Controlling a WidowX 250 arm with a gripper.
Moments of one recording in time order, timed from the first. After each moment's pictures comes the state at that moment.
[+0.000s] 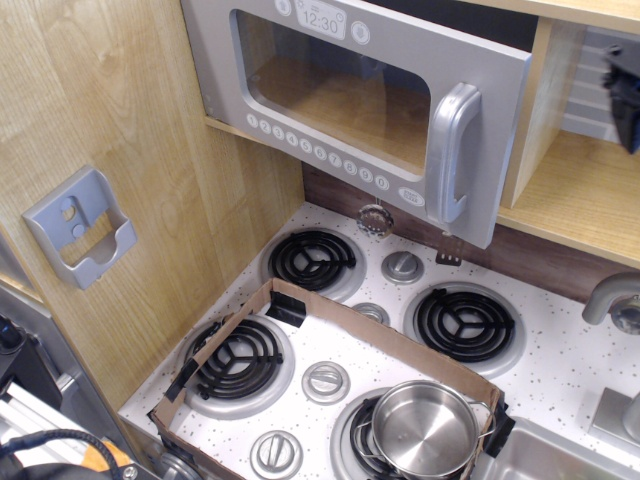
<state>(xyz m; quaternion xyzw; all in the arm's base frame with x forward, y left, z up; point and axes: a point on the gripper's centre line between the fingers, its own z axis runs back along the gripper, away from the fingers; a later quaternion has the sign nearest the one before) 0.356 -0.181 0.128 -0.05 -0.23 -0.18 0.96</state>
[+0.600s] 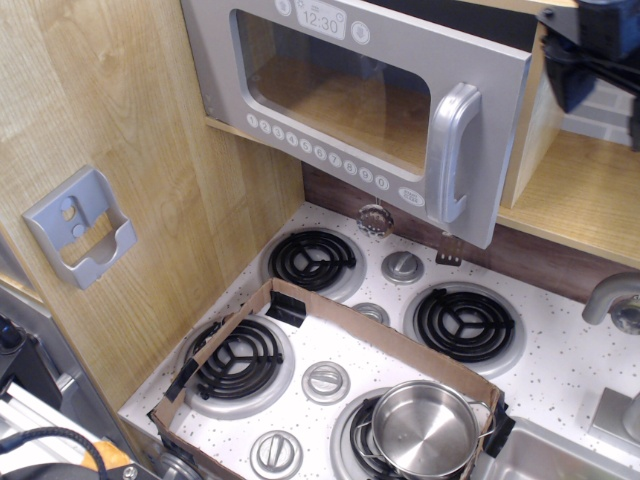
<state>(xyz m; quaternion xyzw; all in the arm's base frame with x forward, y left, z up) 0.380 -0.129 0.126 -0.05 -0.22 -0.22 0.95</state>
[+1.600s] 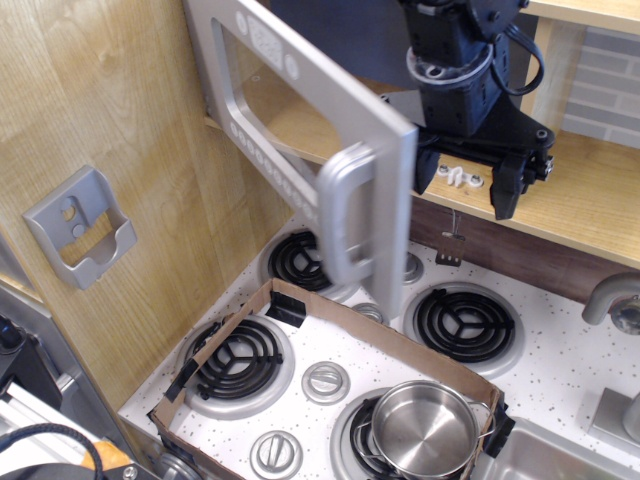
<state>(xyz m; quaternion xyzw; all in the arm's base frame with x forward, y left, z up) 0.301 -0.056 0.103 -0.05 -0.18 0.01 0.98</state>
